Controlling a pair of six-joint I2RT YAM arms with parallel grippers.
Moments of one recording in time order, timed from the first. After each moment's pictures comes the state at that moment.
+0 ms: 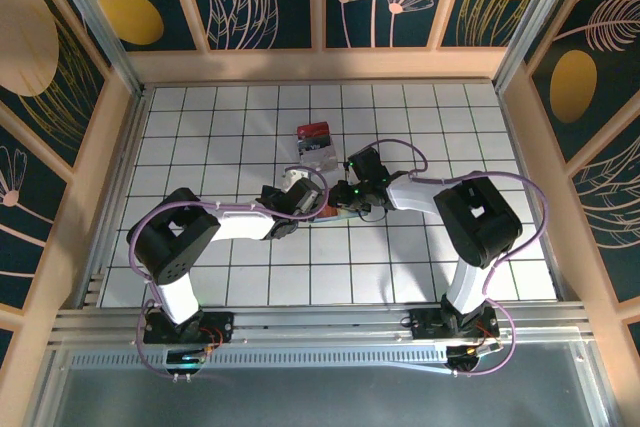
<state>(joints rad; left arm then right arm) -0.83 1.79 0.84 0.01 -0.56 -0.46 0.61 1.78 0.92 -0.11 -0.35 0.68</state>
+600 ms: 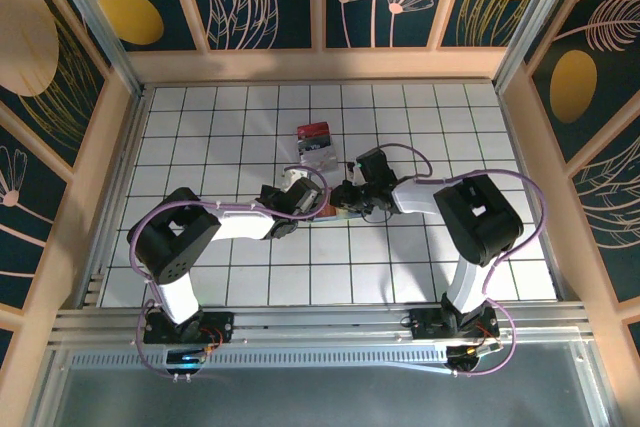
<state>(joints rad) -0.83 1.79 0.84 0.02 -0.56 -0.46 0.56 1.79 0.83 0.07 -0.49 0.74</state>
